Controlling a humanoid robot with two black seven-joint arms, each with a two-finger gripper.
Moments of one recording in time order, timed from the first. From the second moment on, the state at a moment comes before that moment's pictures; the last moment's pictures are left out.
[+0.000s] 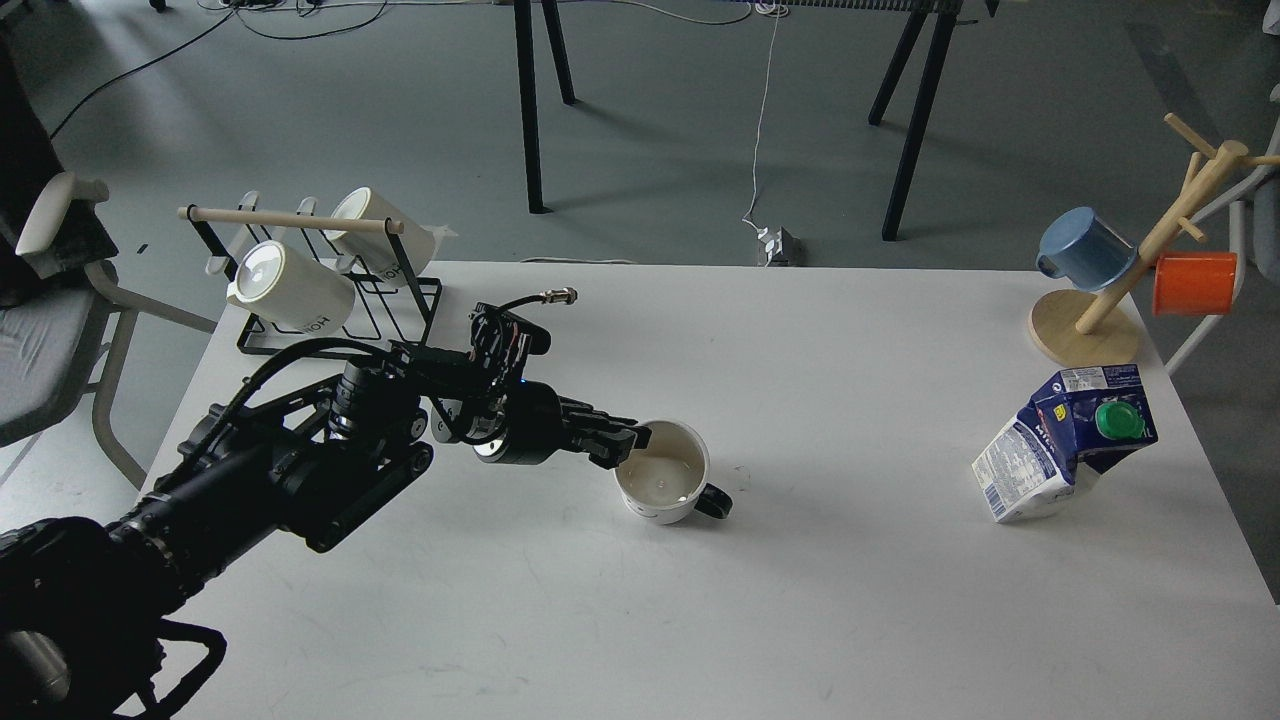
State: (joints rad) left arm -0.74 0.13 -0.58 -0.81 2.10 -0.49 -0.49; right arm 0.29 -0.83 1.26 0.66 0.64 0.49 -0.49
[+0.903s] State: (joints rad) left arm -0.78 0.58 -0.67 -0.84 1.05 -0.49 -0.49; right arm -0.06 -1.02 1.26 0.76 0.82 0.49 -0.49
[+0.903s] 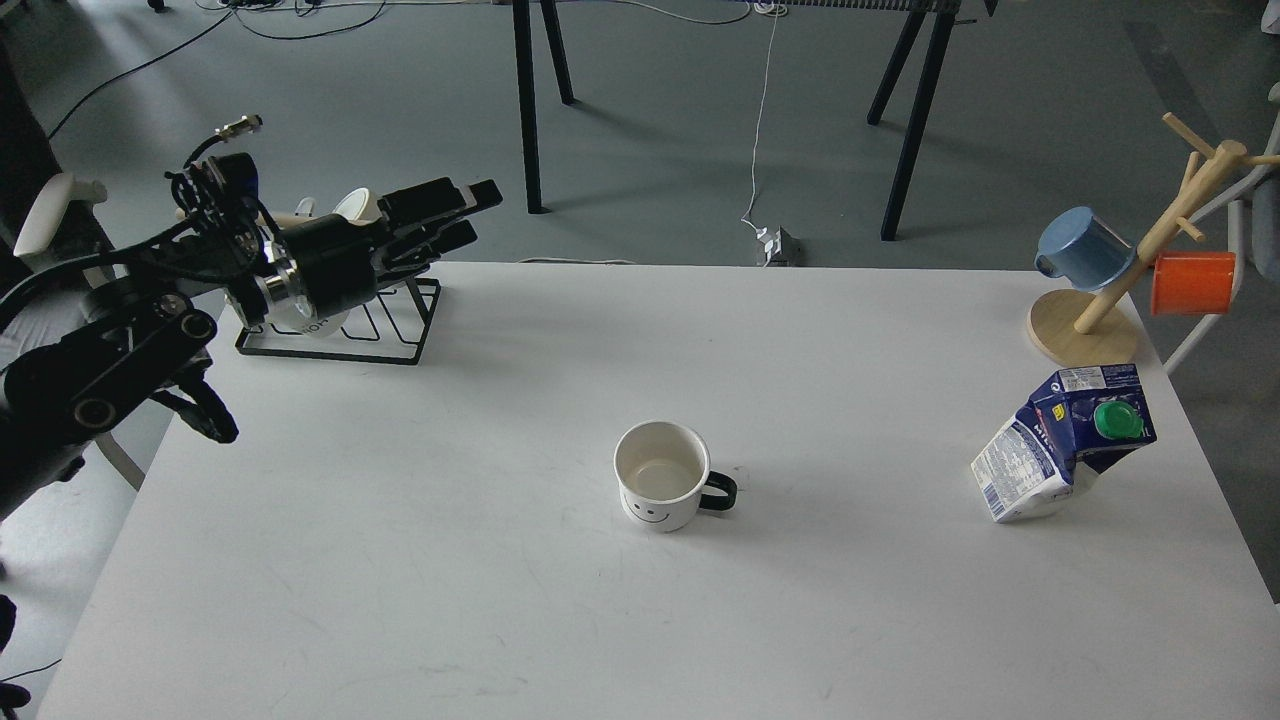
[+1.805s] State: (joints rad) left arm -0.73 0.71 -0.66 -0.84 0.89 -0.49 -0.49; right arm -0.23 -0.76 1.12 0.98 0.80 0.49 -0.49
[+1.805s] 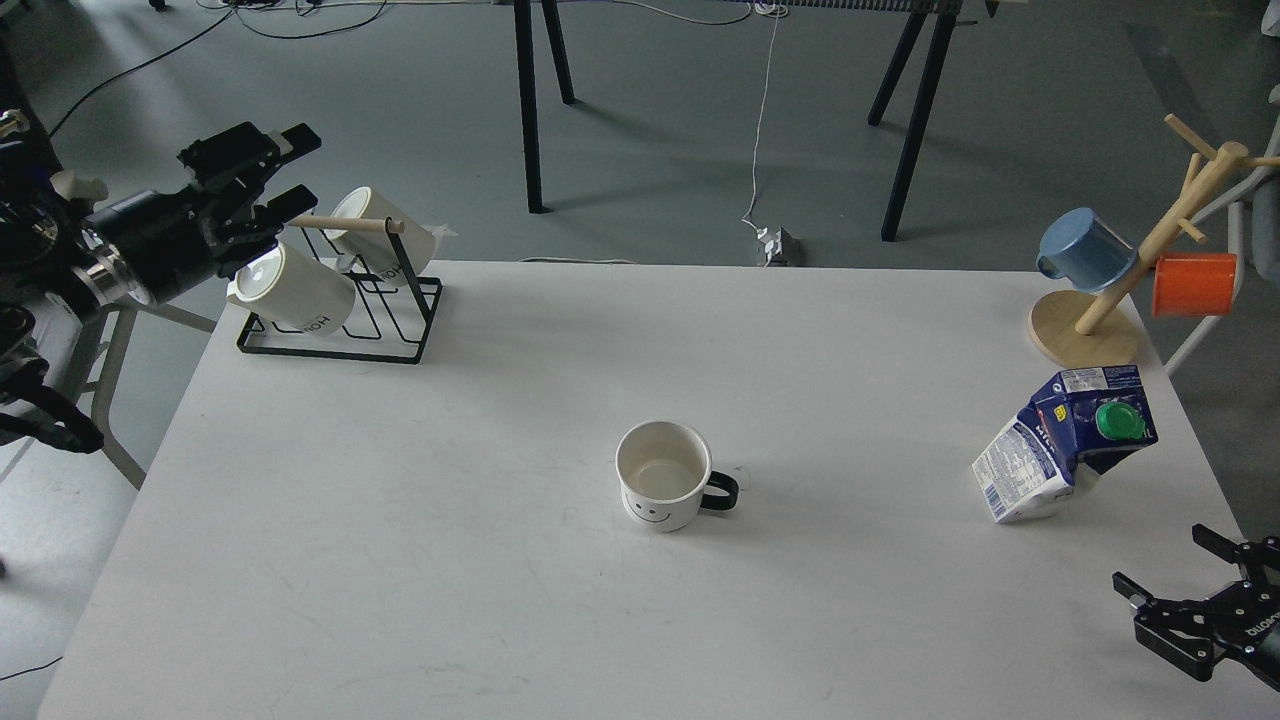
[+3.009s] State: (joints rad) left arm -0.66 0.73 -0.66 -0.84 0.89 -0.49 -0.49; right arm -0.03 -0.53 1.17 0.96 0.70 0.49 -0.49
